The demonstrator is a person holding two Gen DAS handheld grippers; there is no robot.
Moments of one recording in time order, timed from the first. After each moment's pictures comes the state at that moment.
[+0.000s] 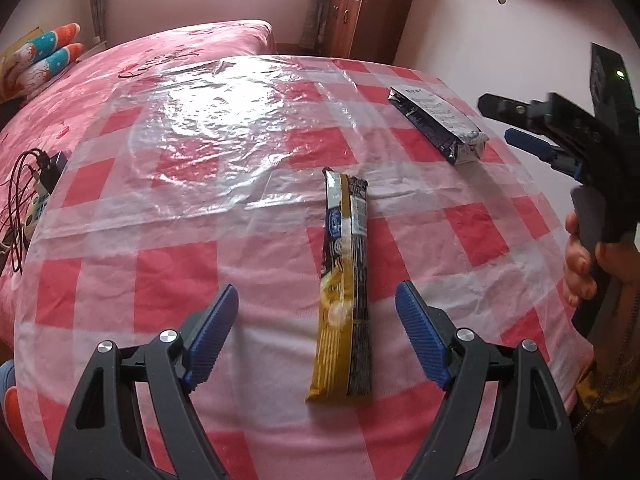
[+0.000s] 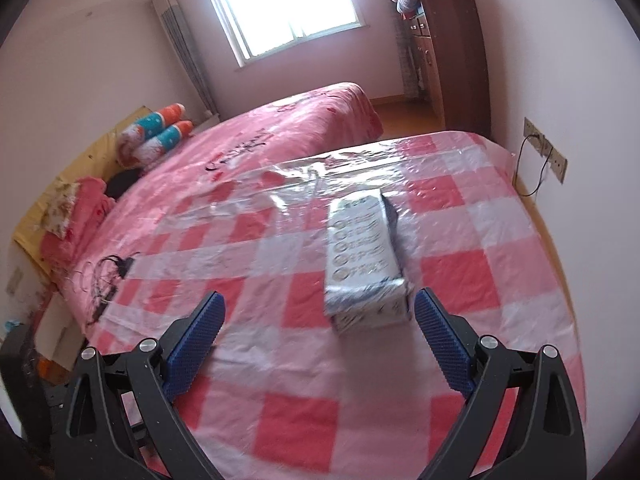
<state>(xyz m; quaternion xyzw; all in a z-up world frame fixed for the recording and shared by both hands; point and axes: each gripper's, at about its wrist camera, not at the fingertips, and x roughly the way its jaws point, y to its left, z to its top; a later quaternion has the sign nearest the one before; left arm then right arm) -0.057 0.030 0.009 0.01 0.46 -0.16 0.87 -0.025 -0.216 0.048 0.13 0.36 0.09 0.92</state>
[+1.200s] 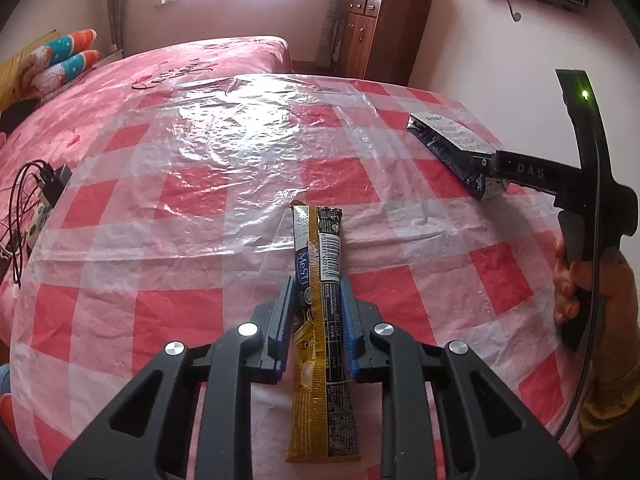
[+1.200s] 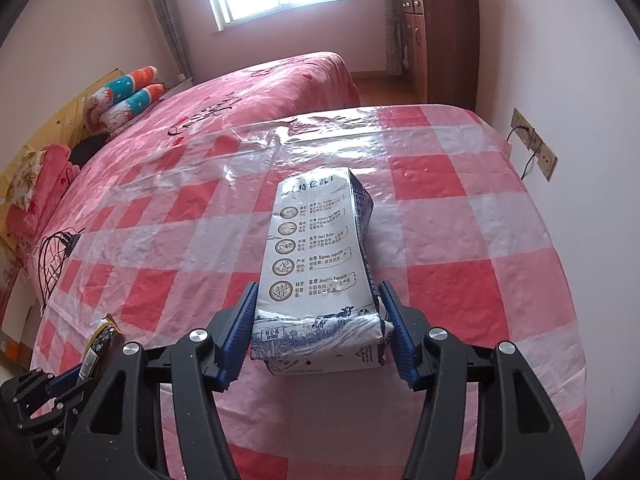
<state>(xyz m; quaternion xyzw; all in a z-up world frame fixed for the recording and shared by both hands) -0.030 0.026 0.005 0.00 0.43 -0.13 0.89 0.015 -0.211 0.016 0.09 0.41 0.05 0.91</state>
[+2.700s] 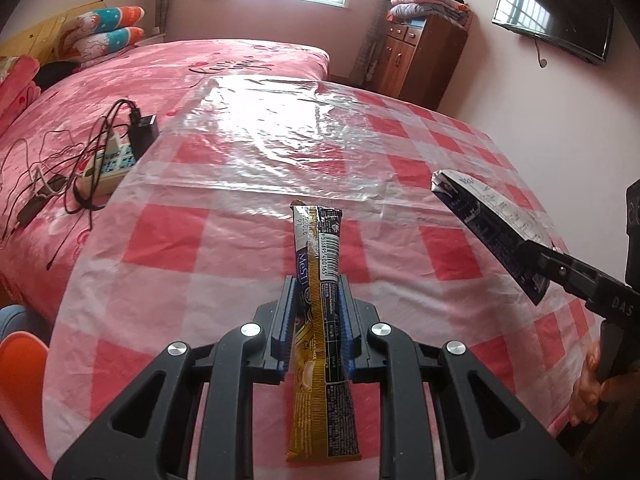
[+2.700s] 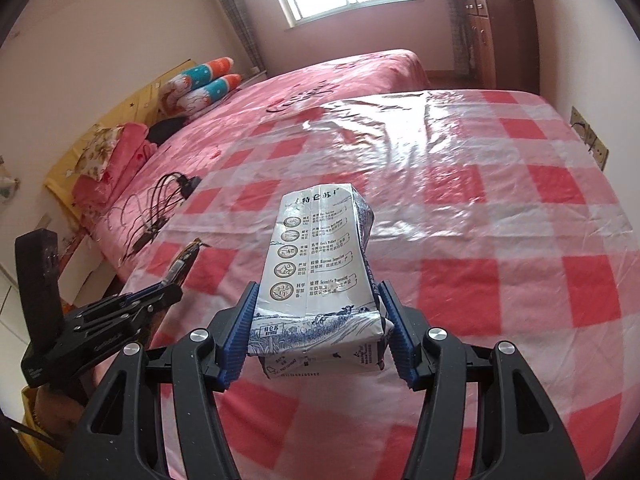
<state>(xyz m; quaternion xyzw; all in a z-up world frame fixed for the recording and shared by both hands) -0.090 0.128 0.013 -0.06 0.42 -0.09 0.90 -0.114 -0.103 0.039 0.11 0.40 0.18 0.89</state>
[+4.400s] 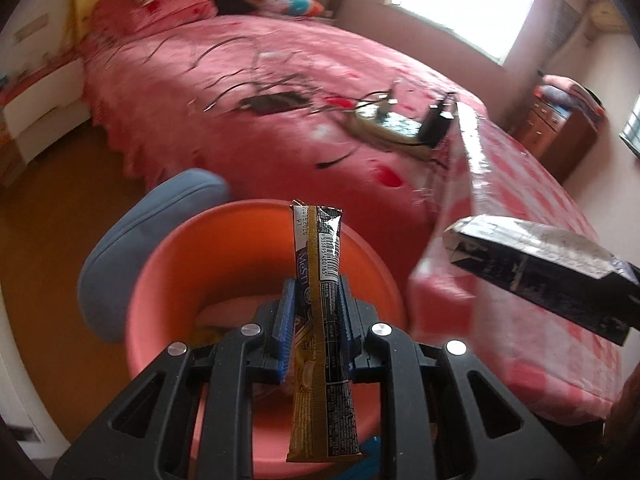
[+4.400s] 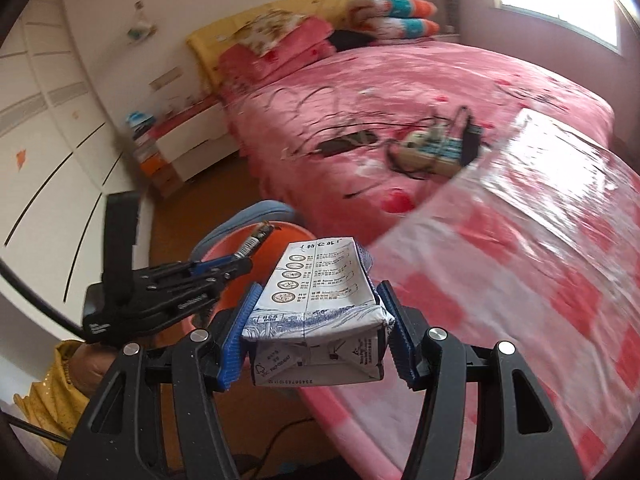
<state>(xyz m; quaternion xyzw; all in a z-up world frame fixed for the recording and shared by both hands) -0.236 0.385 -0.023 -0.20 0.41 0.14 0.88 -0.176 0.205 0.062 -0.08 0.41 0.45 0.79</state>
